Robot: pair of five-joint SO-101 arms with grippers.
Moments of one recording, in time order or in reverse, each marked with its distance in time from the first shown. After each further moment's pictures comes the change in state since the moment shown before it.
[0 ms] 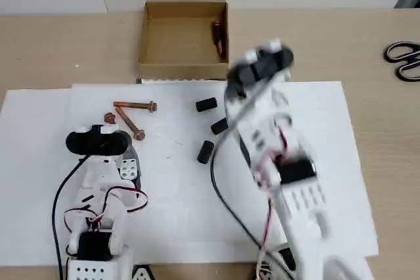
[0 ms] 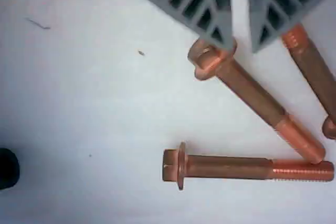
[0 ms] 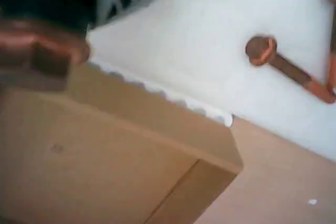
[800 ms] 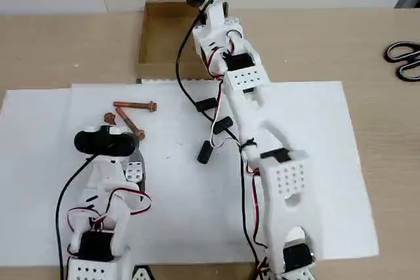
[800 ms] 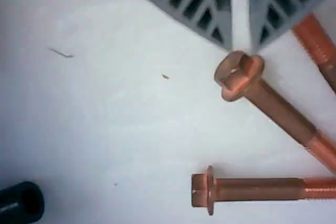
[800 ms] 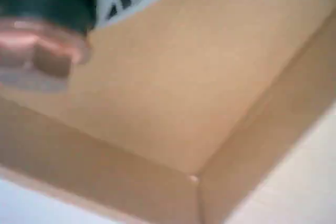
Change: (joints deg) left arm 2.6 0.0 0.1 1.8 -1.4; right arm 0.0 86.3 -86.0 0.0 2.5
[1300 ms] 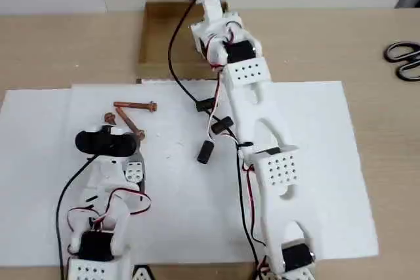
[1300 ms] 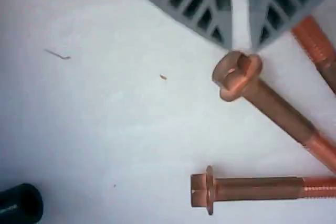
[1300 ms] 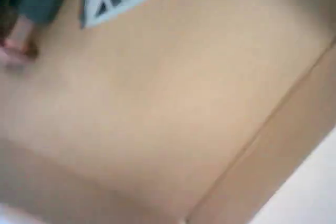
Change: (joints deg) left arm 0.0 0.0 0.0 0.0 -0.4; right arm 0.0 7.6 -30.2 31.8 3.6
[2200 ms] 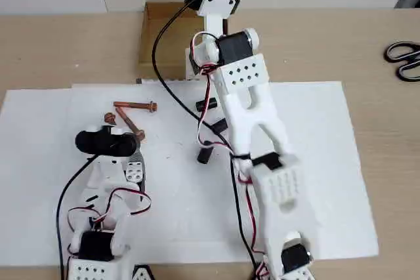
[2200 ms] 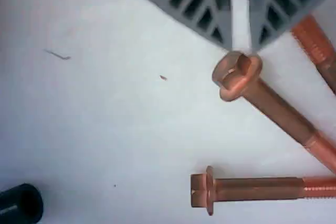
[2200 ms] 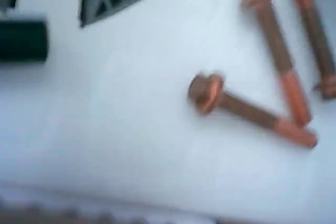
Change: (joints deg) left arm 0.0 0.0 0.0 0.0 0.0; right arm -6.7 -18.6 8.7 40.8 -26.5
